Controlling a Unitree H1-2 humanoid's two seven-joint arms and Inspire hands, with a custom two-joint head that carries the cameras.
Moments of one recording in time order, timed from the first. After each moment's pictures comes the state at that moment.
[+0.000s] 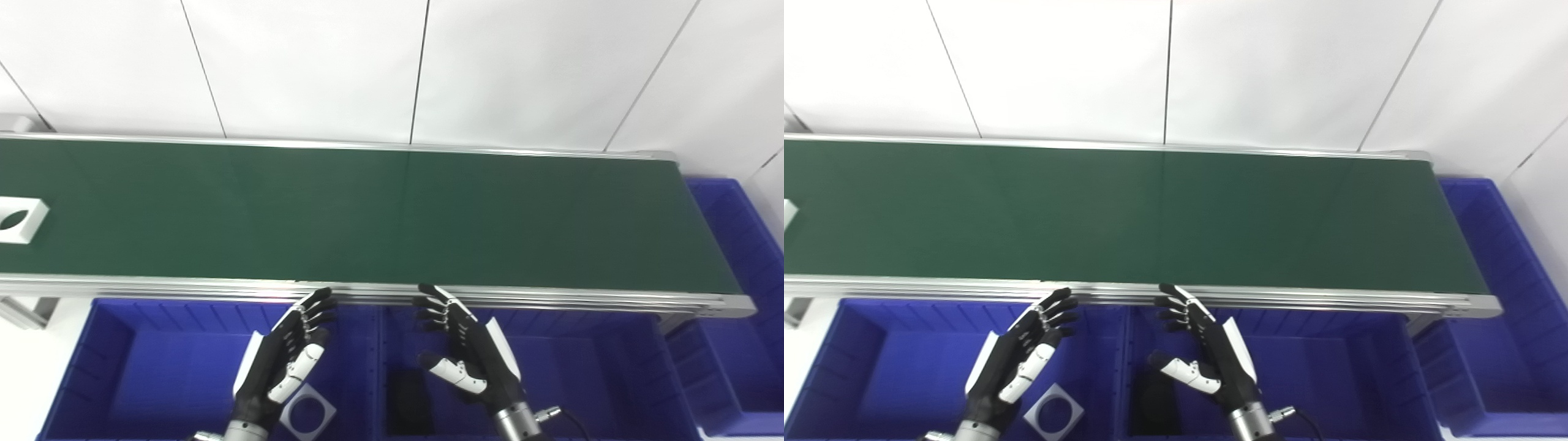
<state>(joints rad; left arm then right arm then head) 0.32 0.01 -0.18 0.03 0.04 -0.30 -0.14 0.20 -0.07 0.25 0.17 -0.17 -0.40 0.06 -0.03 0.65</state>
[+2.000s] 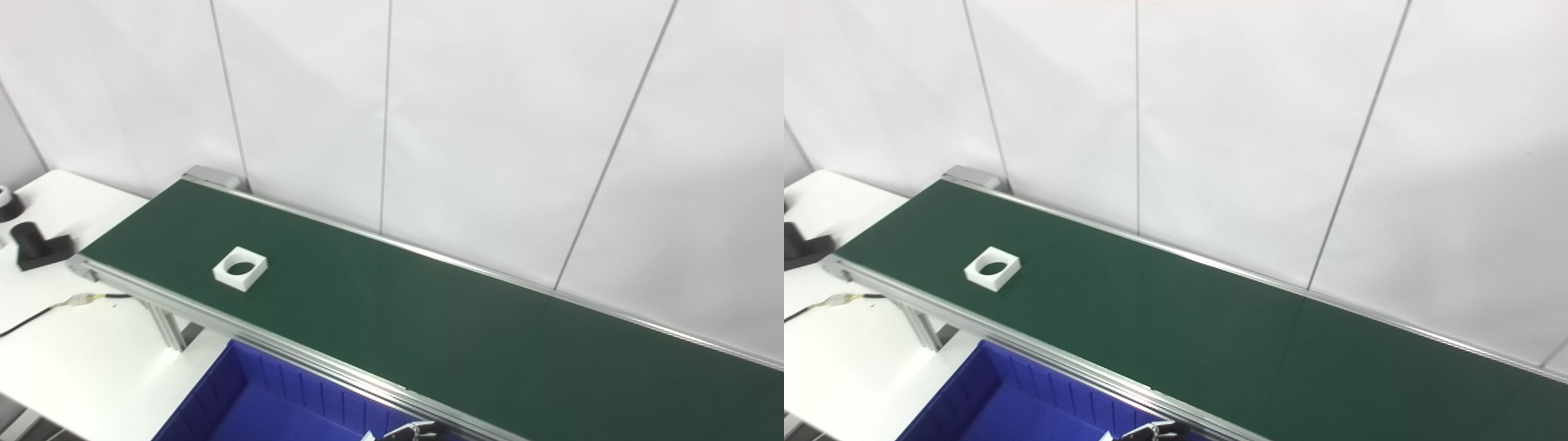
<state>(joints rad) 0.23 -0.01 -0.17 0.27 0.05 -0.42 -0.13 0.13 -0.11 0.27 0.32 -0.09 -0.41 0.03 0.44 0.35</state>
